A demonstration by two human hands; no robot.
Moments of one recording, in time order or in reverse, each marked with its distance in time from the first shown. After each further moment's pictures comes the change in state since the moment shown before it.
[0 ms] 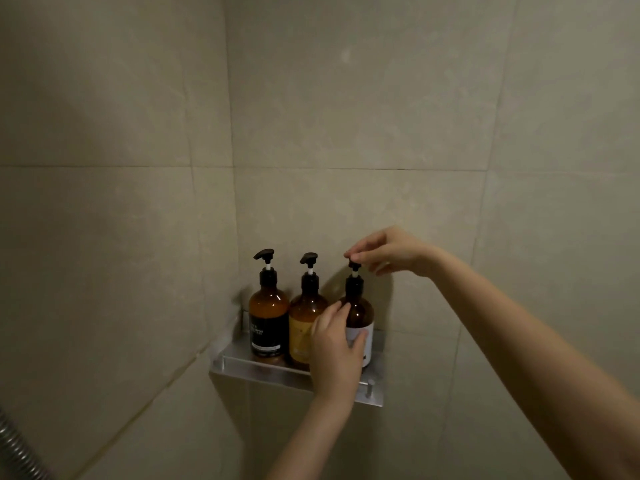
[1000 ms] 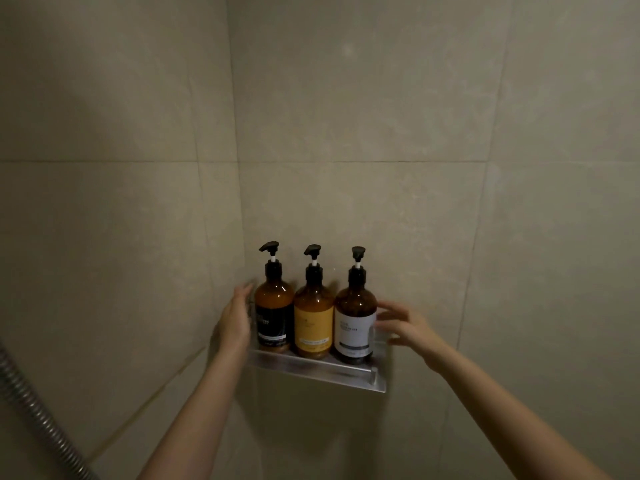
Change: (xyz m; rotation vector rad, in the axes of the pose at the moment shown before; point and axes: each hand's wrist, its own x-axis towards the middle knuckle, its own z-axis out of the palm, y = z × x) left_hand 0.076 -0.112 -0.091 -0.578 0.041 -0.541; right_hand -0.057 0.105 0.089 0.359 0.145 0.152
